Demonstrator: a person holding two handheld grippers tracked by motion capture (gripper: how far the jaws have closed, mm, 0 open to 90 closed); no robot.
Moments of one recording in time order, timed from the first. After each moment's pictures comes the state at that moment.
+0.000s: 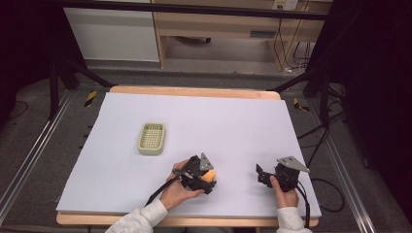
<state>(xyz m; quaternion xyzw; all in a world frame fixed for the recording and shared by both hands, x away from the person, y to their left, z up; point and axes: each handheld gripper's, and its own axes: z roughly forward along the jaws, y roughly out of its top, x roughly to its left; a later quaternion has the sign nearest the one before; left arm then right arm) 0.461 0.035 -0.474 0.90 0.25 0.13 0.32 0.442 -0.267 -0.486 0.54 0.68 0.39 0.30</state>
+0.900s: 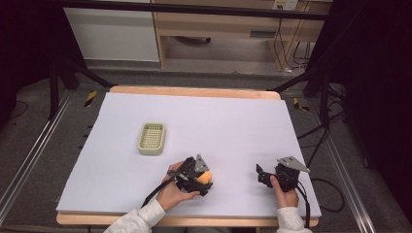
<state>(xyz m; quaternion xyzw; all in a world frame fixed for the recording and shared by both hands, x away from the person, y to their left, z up) 0.456 0.048 -0.473 0.91 0.25 0.13 0.32 0.442 -0.267 -0.486 0.55 0.68 0.39 0.30</state>
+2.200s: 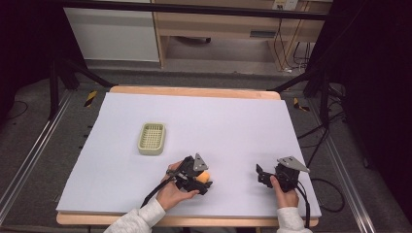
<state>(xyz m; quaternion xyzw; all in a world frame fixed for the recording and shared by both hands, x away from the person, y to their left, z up) 0.456 0.051 -0.471 0.90 0.26 0.13 0.33 0.442 -0.267 -0.486 0.54 0.68 0.39 0.30</state>
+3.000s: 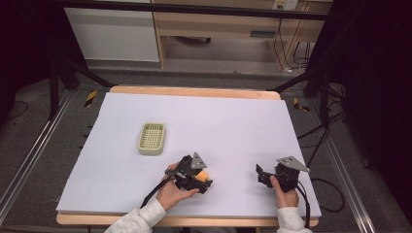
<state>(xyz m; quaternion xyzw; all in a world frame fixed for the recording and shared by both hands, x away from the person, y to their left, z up) 0.459 0.052 -0.471 0.89 0.27 0.11 0.35 0.442 -0.267 -0.486 0.54 0.68 0.39 0.29</state>
